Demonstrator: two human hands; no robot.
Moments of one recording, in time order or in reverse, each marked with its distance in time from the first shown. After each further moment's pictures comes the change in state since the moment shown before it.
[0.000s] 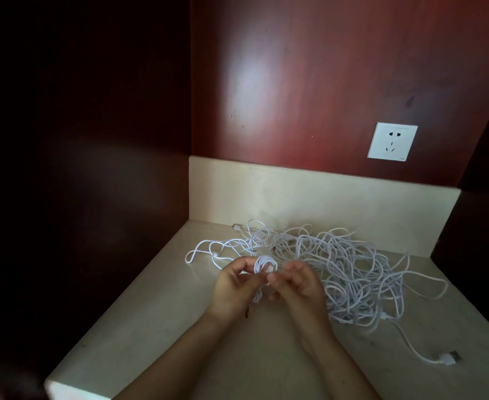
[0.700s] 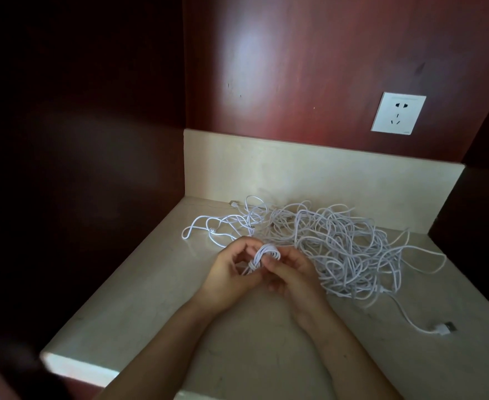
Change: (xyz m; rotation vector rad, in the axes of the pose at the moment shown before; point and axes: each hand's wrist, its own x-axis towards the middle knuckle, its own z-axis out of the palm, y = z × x) left_hand -0.014 -0.006 -0.017 0.141 -0.242 0.250; right_hand -0.004 0.007 0.000 0.012 -0.052 0.237
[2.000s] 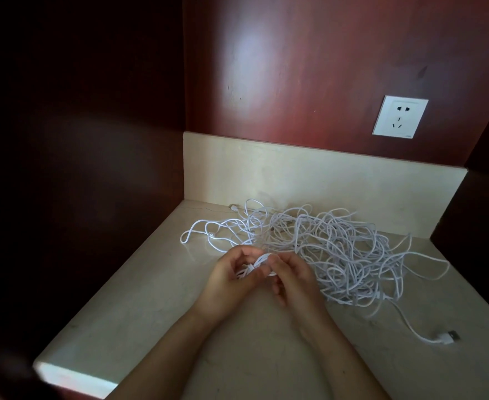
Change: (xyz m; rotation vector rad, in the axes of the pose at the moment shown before) left_hand 0.001 -0.002 0.002 -0.008 0.087 -0.135; right_hand 0.000 0.000 -0.002 -0.180 0.038 -0.118
